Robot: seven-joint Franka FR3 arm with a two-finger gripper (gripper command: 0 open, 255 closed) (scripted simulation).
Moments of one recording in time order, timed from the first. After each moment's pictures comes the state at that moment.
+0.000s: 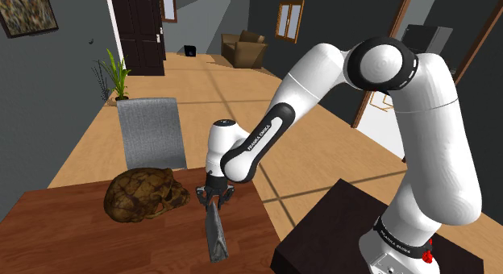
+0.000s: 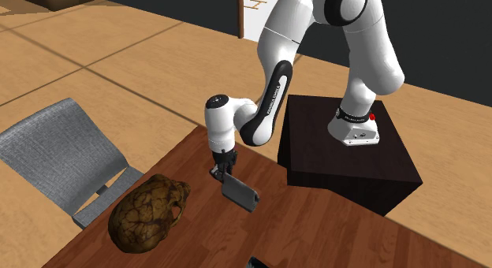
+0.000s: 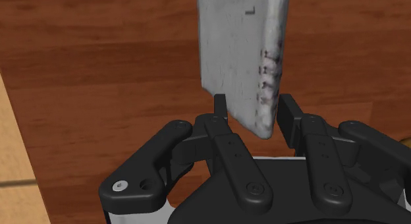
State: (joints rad) arm 0.16 0.58 0.33 -2.09 -0.09 2.68 0.99
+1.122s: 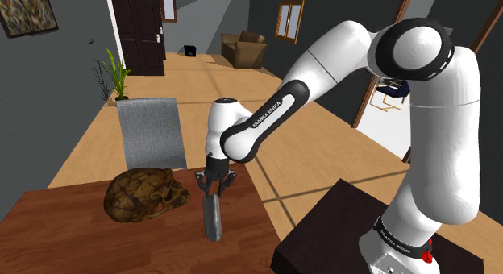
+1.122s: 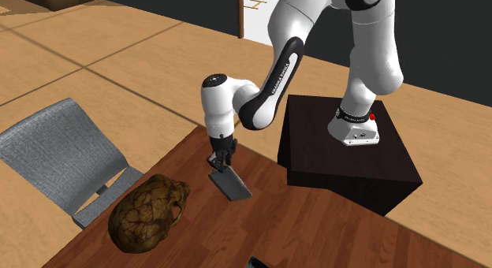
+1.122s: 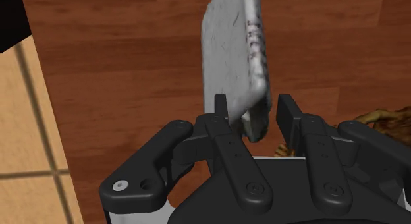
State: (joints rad) arm 0.11 0.42 0.39 -2.12 -0.03 2.55 0.97
